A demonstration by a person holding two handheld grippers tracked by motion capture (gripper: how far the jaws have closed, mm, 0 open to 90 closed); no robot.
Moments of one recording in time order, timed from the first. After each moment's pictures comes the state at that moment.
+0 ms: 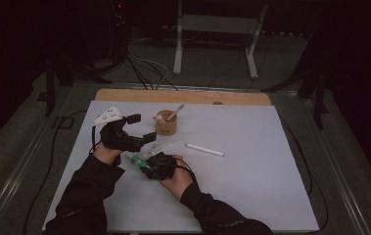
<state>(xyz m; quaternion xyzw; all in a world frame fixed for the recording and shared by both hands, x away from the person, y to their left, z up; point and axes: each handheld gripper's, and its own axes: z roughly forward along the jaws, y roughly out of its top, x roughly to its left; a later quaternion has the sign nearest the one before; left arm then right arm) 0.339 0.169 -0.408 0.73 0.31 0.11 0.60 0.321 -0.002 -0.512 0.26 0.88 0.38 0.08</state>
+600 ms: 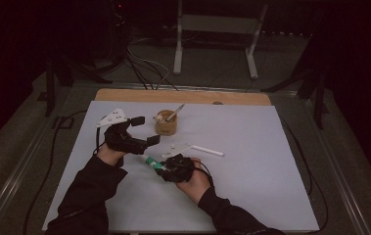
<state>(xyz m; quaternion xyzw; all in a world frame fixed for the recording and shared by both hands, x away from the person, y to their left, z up) 0.338 0.159 -0.413 0.74 0.30 0.10 0.59 0.309 -0.053 -0.499 0.28 0.87 0.39 0.07</state>
